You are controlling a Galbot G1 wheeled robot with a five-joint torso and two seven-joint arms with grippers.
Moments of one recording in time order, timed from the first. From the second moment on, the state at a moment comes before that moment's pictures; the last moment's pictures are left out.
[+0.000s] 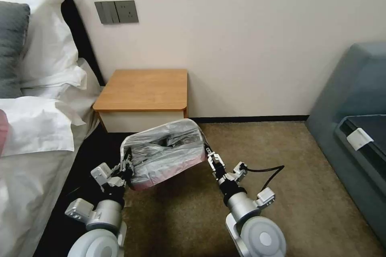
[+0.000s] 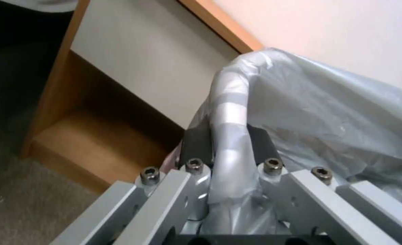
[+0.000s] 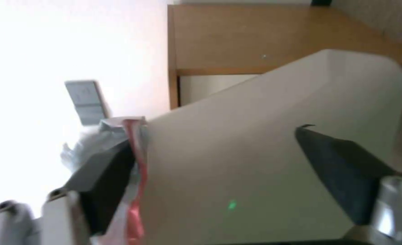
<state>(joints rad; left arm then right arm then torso) 1.67 -1.46 -0.59 -2.22 -0.80 0.09 -0.14 -1.53 1.52 0.22 2.14 1.48 -0.12 0.25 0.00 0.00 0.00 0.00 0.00</state>
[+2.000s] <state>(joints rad) 1.67 -1.46 -0.59 -2.19 -0.79 0.09 -0.14 -1.57 1.49 0.20 2.10 1.22 -0.10 0.15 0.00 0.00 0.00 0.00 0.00</state>
